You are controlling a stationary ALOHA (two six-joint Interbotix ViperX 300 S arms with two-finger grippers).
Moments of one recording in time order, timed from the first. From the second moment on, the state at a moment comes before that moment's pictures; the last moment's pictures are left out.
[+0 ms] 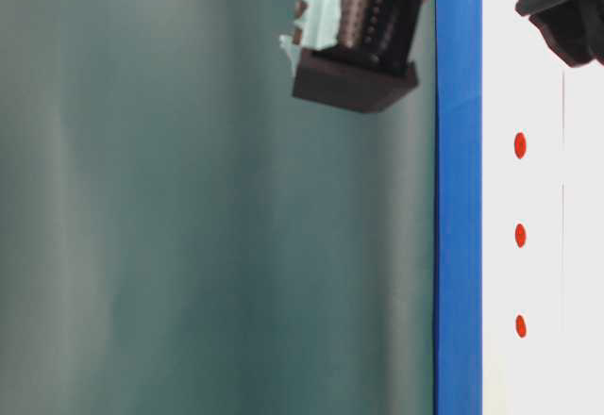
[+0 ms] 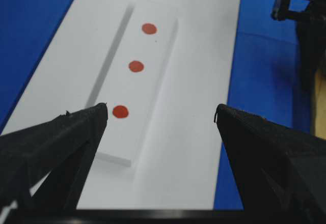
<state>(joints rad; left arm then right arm) 0.15 -0.79 1.15 -0.01 0.04 -0.09 0.40 0.29 0.60 1.20 -0.29 -0.66</state>
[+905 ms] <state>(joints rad) 0.15 -0.79 1.15 -0.01 0.08 -0.09 0.40 0.04 0.69 1.20 -0.28 -0.72</state>
